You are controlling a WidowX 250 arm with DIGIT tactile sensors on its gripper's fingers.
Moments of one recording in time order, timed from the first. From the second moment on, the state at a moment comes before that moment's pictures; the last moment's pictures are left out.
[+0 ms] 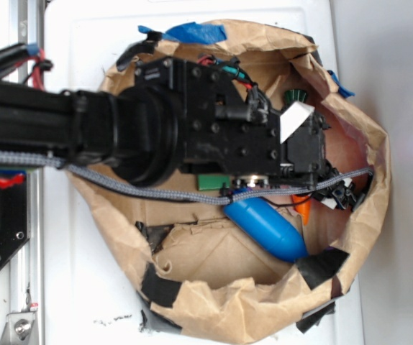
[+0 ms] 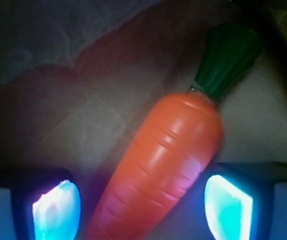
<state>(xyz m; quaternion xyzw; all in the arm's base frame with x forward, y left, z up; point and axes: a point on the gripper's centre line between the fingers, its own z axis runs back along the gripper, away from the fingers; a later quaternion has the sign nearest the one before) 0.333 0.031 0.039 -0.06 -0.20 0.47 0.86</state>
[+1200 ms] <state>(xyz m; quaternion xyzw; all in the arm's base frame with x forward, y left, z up) 0.345 0.022 0.016 -0.02 -0.21 0.42 0.88</state>
